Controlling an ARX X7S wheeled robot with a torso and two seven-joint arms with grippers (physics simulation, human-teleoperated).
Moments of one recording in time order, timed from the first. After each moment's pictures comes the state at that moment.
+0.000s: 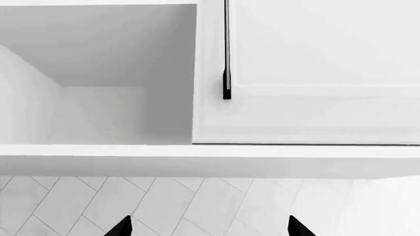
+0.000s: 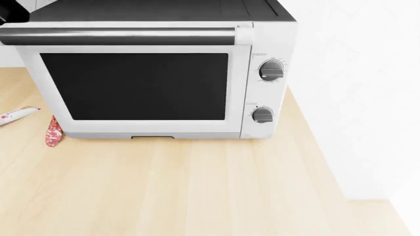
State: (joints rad) left arm -1.11 -0.70 -0.26 0.84 -1.44 -1.09 -0.87; right arm 1.58 0.53 -0.24 -0.46 1.54 1.01 0.91
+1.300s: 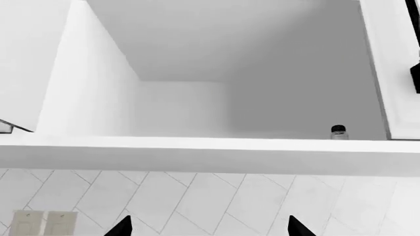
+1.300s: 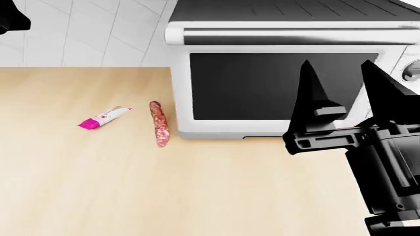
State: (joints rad) left arm -1.05 -0.71 -0.26 0.85 -1.41 -1.05 -0.85; right arm 0.54 0.57 0.15 -1.01 1.28 0.83 0.74
